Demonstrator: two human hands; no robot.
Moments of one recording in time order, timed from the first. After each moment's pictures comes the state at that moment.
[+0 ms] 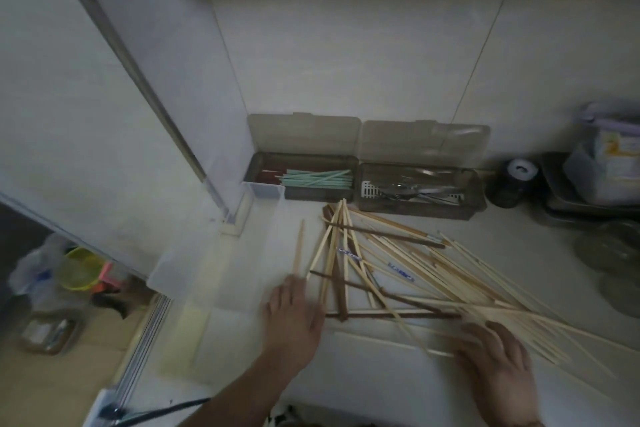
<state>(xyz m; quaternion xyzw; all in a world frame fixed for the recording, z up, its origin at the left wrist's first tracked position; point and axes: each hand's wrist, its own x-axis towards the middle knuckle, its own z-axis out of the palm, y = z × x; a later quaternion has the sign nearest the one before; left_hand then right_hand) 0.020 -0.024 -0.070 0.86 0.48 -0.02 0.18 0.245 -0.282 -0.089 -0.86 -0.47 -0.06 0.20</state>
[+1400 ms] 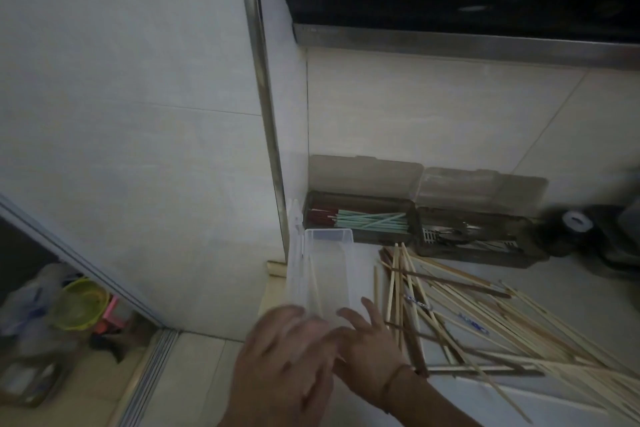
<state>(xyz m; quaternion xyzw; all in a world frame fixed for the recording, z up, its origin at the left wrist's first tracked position) -0.104 0.069 0.065 0.91 0.16 0.36 0.07 0.068 -0.002 -0.029 -0.70 -0.70 -0.07 0.11</state>
